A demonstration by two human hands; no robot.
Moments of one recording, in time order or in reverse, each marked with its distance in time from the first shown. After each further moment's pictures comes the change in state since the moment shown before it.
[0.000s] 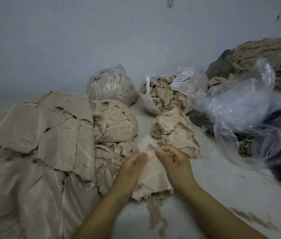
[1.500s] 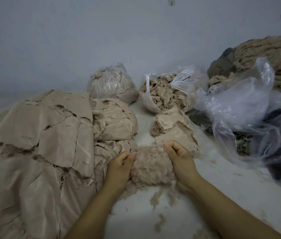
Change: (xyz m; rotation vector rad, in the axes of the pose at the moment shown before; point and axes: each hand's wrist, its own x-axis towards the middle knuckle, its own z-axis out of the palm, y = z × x) left_hand 0.006 -0.005 -0.013 0.171 0.195 0.132; right_hand 0.011 0.005 -0.013 0.235 -0.073 0.175
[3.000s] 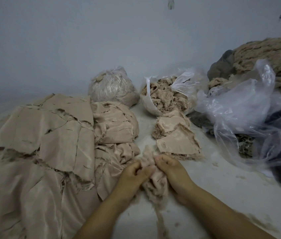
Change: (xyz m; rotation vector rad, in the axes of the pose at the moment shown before) left_hand -0.016 0.005 0.009 -0.242 -0.307 -0.189; right_hand -0.011 0.010 0.009 -0.021 -0.138 0.190
